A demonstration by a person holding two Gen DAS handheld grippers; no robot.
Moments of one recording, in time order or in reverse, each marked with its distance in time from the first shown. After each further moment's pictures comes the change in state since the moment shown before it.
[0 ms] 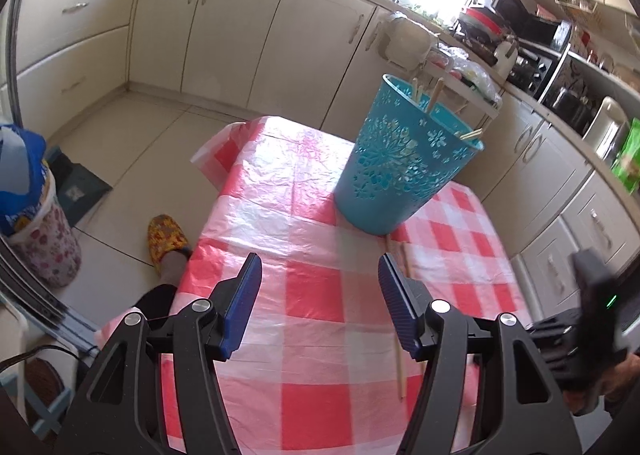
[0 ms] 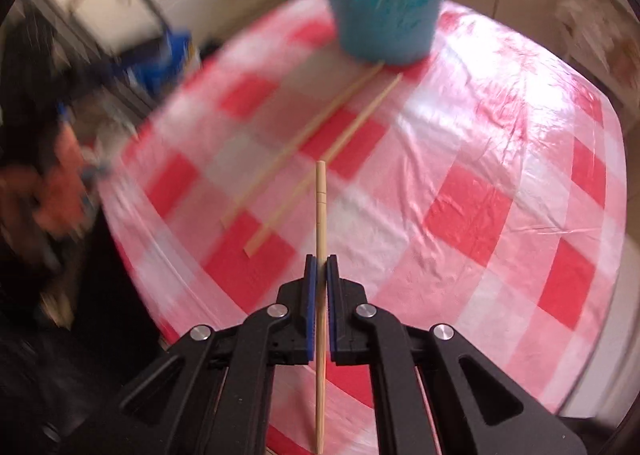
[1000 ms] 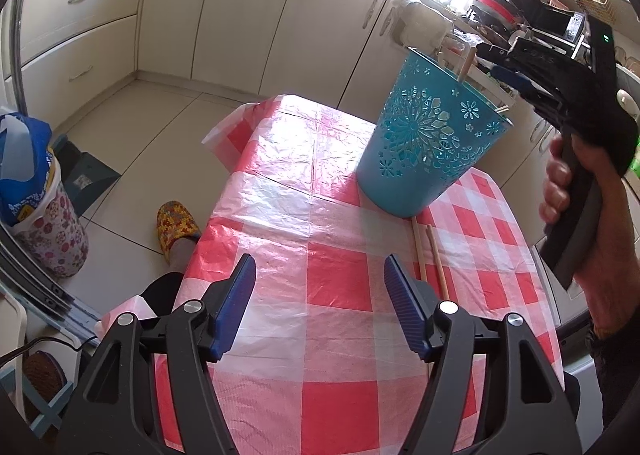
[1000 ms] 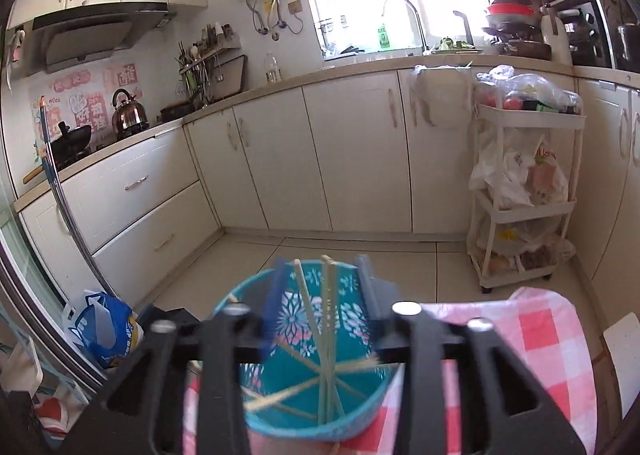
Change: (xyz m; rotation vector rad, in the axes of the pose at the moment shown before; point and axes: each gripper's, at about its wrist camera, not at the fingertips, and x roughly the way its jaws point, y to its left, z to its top) left arm 0.019 0.010 -0.009 -0.008 0.039 0.038; right arm -0.064 -0.028 0.186 0.184 -0.802 -0.238
